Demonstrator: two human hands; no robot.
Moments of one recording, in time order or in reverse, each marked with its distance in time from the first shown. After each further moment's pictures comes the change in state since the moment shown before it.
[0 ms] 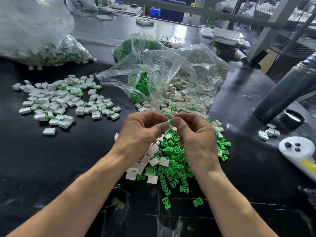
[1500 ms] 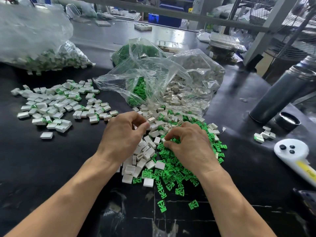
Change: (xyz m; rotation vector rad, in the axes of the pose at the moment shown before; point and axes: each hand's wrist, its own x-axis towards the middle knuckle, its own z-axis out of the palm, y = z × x) left_hand 0.006 -0.009 -0.021 0.626 0.202 0.120; right_hand 0.007 -0.010 -0.014 -1.103 -0.286 -0.031
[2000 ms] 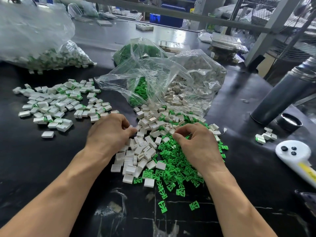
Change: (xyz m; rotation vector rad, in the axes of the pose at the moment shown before) left_hand 0.014 -0.016 -0.016 0.317 -0.059 -0.284; right_hand 0.003 0.013 -0.002 0.244 0.110 0.132
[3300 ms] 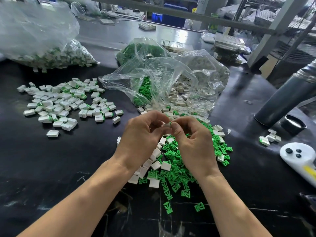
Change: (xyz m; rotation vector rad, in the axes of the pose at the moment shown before) left_hand -0.027 0.032 0.026 -0.730 -0.040 0.357; right_hand -0.009 -0.020 0.020 0.491 0.104 -0.199
